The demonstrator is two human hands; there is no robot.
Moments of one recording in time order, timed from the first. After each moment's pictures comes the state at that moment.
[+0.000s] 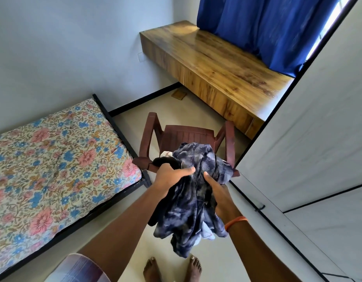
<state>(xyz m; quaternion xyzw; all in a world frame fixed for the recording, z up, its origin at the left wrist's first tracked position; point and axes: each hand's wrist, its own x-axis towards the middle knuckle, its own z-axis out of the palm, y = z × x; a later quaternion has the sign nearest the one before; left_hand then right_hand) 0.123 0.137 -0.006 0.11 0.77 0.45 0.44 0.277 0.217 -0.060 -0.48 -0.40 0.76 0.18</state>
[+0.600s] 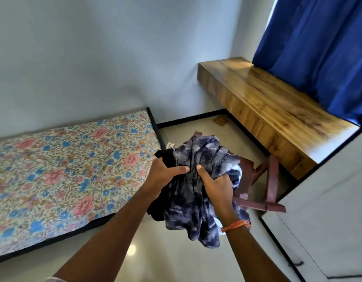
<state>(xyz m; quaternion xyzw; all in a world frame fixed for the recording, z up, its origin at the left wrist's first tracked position) 0.043 0.004 0.066 0.13 0.77 0.57 0.26 0.161 0.126 0.045 -0.45 -0.70 0.51 0.20</state>
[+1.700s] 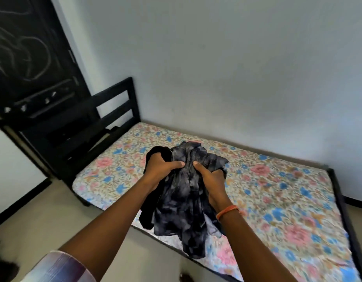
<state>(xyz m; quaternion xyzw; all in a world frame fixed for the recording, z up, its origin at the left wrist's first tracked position) -0.343 -0.645 0.088 -0.20 0.79 0.57 0.01 -0.358 -0.482 0.043 -0.08 -0.66 0.74 -0.09</state>
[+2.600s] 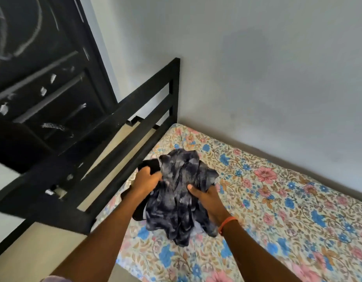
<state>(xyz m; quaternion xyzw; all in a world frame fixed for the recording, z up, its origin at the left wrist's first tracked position) -0.751 -1.202 -0.075 -0.35 0.83 0.44 0.09 -0.770 -0.991 -0.114 -0.04 -0.70 0.65 -0.28</state>
